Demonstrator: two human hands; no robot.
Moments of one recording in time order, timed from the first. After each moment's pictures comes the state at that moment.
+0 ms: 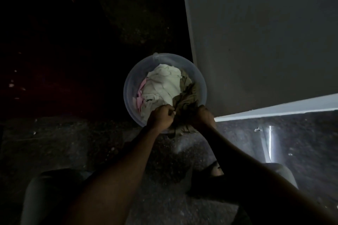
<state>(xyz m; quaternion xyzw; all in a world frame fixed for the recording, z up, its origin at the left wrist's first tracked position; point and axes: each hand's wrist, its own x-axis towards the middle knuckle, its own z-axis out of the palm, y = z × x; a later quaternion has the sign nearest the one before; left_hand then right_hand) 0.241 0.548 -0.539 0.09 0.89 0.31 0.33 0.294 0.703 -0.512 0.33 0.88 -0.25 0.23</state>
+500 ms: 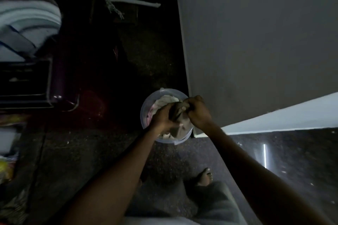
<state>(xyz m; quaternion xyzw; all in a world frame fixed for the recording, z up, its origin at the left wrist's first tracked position) 0.226 0.532 -0.228 0.08 0.85 0.40 0.32 0.259 0.690 -0.189 0.12 0.91 -0.39 0.09</state>
